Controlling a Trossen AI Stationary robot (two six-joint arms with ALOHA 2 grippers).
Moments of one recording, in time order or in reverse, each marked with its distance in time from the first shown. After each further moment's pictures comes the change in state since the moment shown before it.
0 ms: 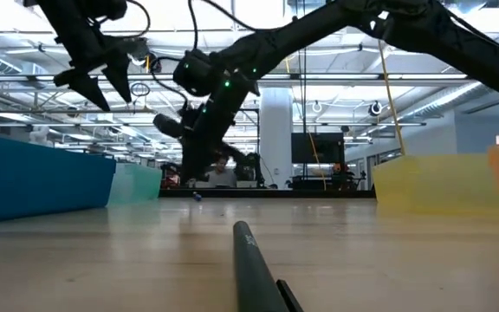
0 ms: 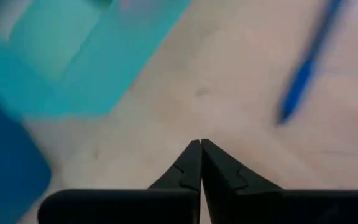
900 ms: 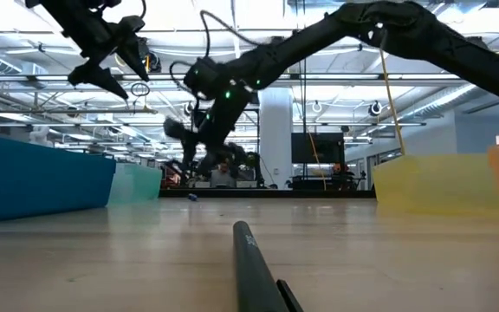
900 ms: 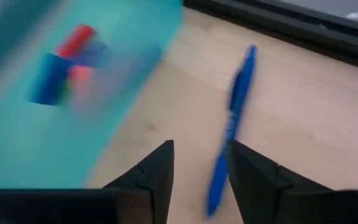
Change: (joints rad) left arm -0.003 -0.033 0.000 0.146 0.157 -0.098; right arm -0.088 0.021 0.011 0.146 0.137 0.029
